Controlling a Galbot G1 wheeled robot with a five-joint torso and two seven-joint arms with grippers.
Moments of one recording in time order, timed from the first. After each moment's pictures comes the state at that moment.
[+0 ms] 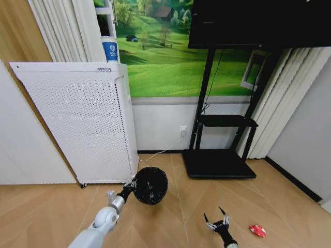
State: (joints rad) left arm 1.08 -1.06 -0.13 -1.53 -0.88 -0.06 0.10; right arm -1.46 1.16 0.47 1.26 -0.22 0.63 0.15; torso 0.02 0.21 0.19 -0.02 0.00
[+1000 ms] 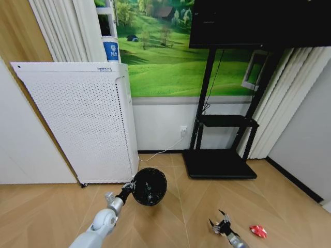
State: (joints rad) left arm 1.10 -1.07 -0.16 -1.53 -0.86 -0.06 0.11; right arm -1.19 1.08 0.43 0.80 -0.31 0.53 -0.02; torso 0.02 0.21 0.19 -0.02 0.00
